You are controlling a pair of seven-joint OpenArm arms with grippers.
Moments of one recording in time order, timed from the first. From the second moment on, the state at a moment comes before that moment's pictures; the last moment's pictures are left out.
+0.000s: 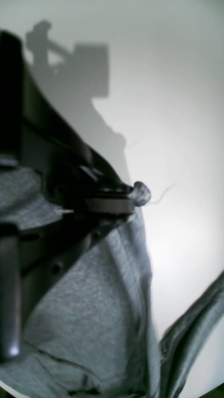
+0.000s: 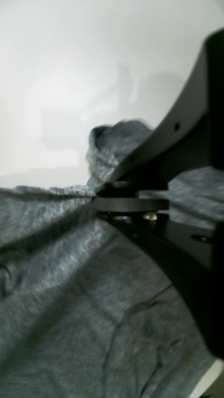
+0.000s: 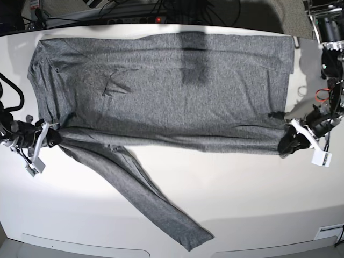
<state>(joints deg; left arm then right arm) -2.2 -19.7 -17.0 82.1 -41.4 -38.8 43.6 15.0 52.5 -18.3 74.9 48.7 29.2 -45.8</state>
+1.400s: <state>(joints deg) 16.4 -25.3 -17.3 84.9 -43.3 -38.8 42.8 -23.4 38.8 18.9 91.0 33.6 26.6 -43.7</state>
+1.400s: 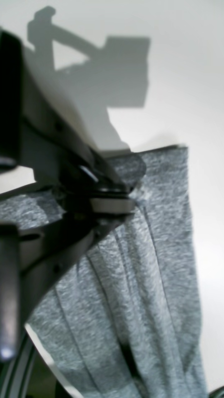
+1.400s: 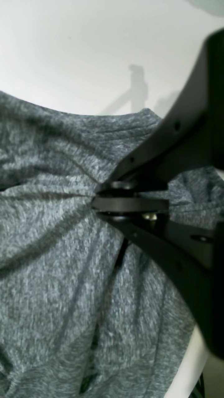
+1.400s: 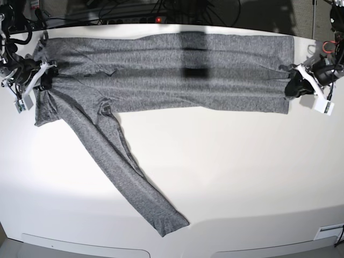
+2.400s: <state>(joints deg) 18.0 -25.4 -17.3 84.9 -41.7 -38.8 34.4 6.9 33.3 13.9 82.5 37.0 26.6 -50.5</state>
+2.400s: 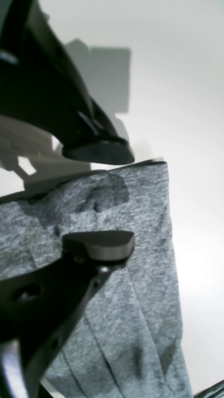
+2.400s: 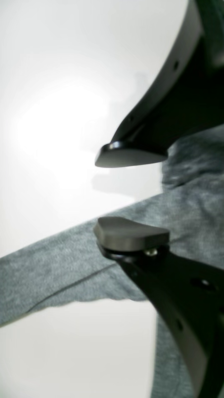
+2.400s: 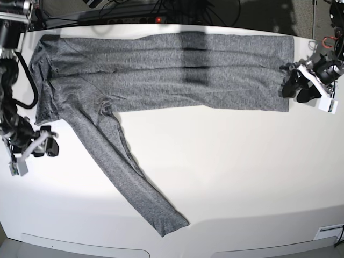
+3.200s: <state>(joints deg) 17.9 -25.4 -17.3 84.9 -41.6 -38.8 34.2 44.9 15.3 -10.6 22.6 5.6 22.7 -30.7</state>
